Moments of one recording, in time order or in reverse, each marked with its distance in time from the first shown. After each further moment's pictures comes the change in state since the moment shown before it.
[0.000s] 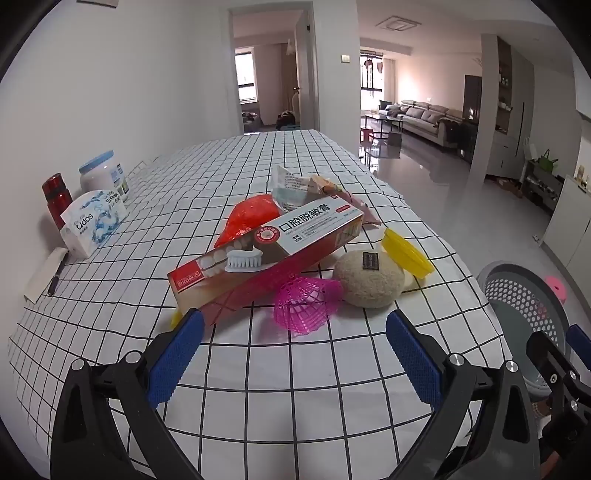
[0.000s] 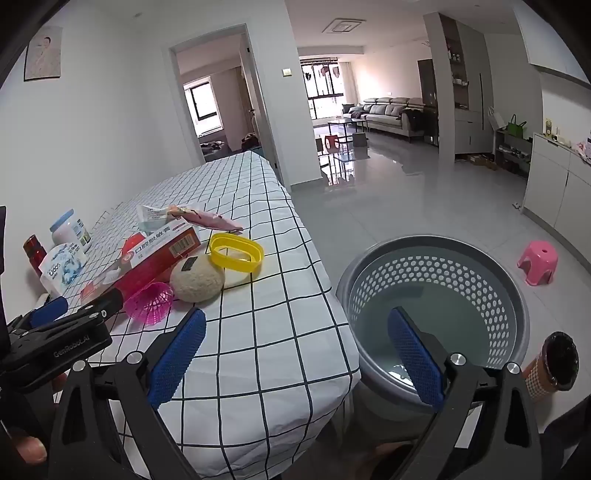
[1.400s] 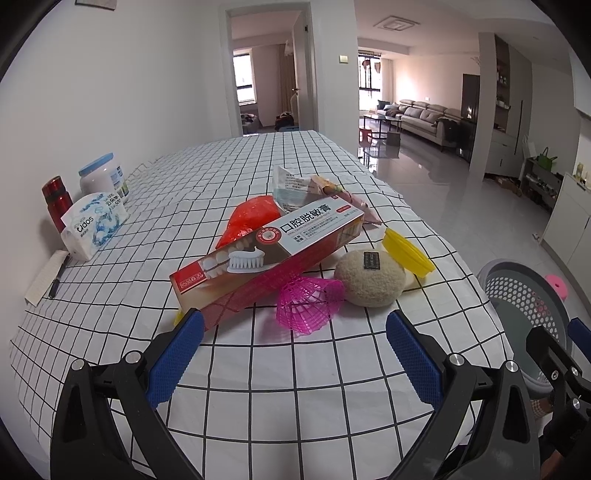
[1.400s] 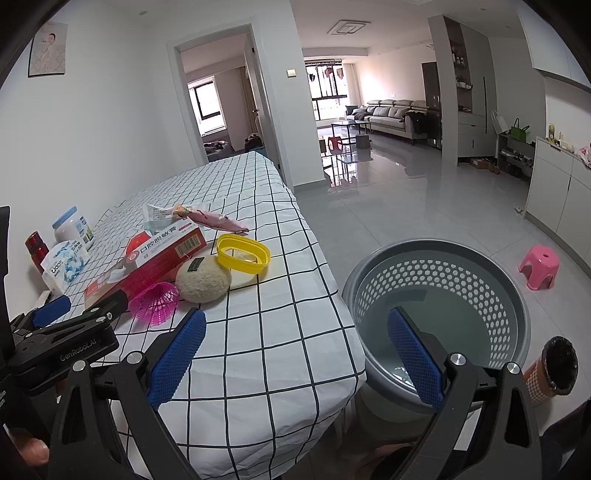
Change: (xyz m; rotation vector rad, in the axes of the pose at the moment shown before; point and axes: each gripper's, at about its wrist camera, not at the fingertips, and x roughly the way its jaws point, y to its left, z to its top) left arm 0.000 0.002 0.000 0.009 0.005 0.000; right arm -0.001 0.009 0.001 -0.019 0.000 0.007
